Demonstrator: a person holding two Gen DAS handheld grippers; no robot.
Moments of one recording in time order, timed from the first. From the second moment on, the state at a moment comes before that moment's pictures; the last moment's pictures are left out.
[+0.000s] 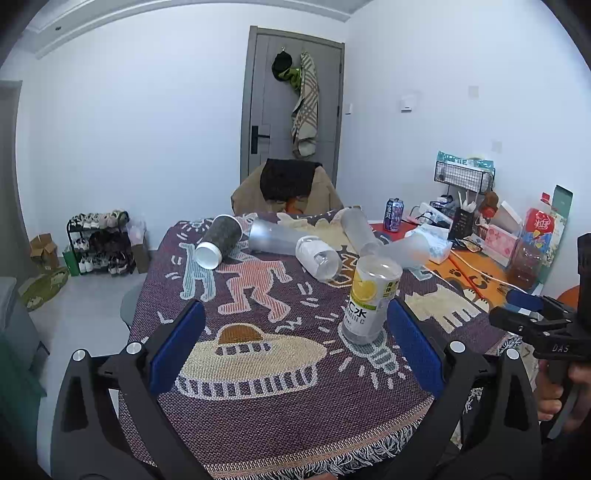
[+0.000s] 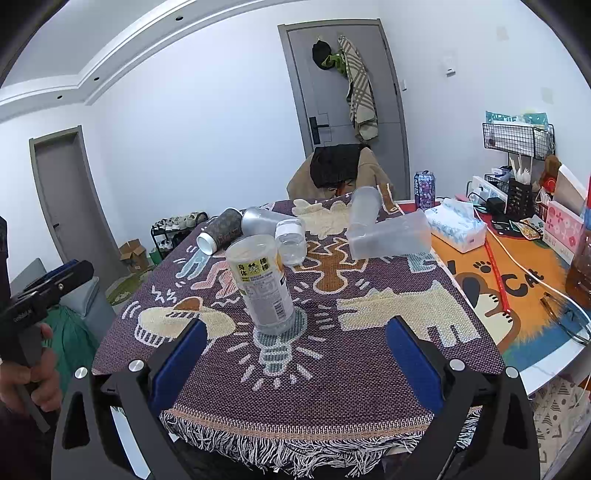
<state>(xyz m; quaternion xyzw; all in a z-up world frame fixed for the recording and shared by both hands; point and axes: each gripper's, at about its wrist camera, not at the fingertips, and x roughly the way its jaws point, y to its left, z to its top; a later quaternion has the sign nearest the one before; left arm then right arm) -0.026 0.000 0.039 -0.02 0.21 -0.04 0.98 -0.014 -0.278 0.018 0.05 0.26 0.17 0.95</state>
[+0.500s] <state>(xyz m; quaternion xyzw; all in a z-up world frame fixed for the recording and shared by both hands) -0.038 -0.005 0.045 -0.01 0.18 -0.04 0.98 -0.006 -0.273 0.001 0.05 0.26 0.17 0.95</state>
